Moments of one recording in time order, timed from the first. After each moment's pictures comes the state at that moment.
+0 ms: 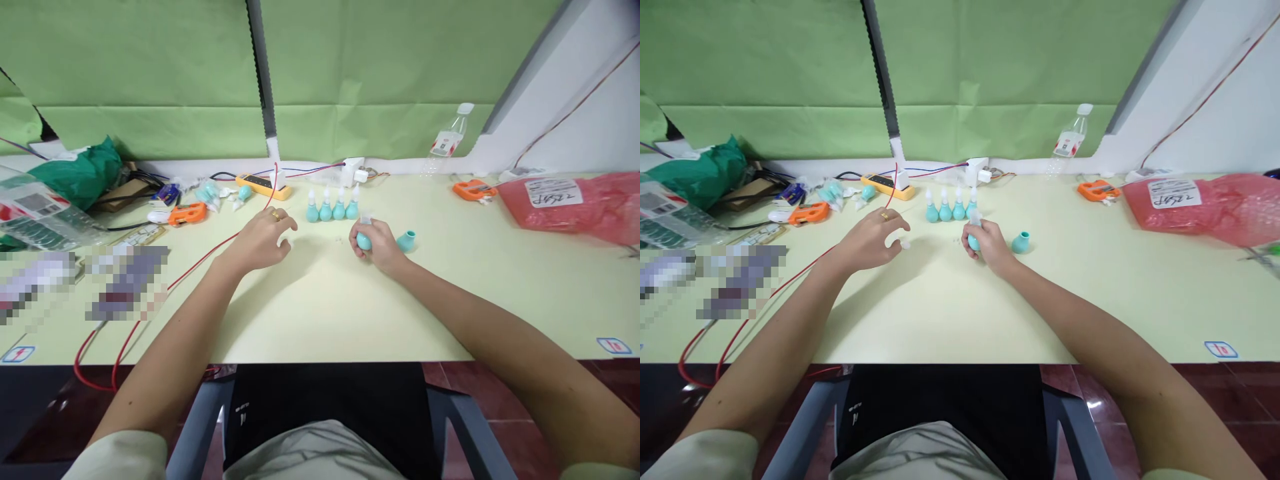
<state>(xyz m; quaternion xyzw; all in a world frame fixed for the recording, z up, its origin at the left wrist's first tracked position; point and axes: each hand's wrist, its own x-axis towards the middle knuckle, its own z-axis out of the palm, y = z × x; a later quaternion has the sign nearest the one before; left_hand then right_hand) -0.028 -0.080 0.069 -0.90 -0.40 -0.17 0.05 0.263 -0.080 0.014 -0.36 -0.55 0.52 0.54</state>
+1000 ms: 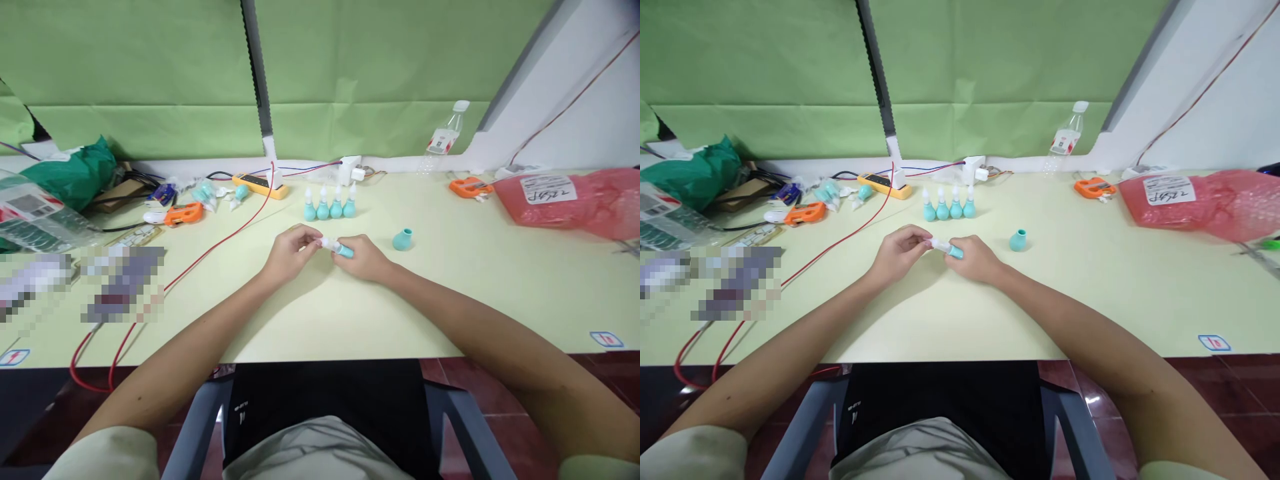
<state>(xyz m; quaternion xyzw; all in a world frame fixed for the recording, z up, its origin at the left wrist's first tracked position) 0.036 -0.097 0.021 -0.70 -0.35 -0.49 -0.39 0.252 -0.100 0.010 -0.45 -0.81 0.19 0.33</state>
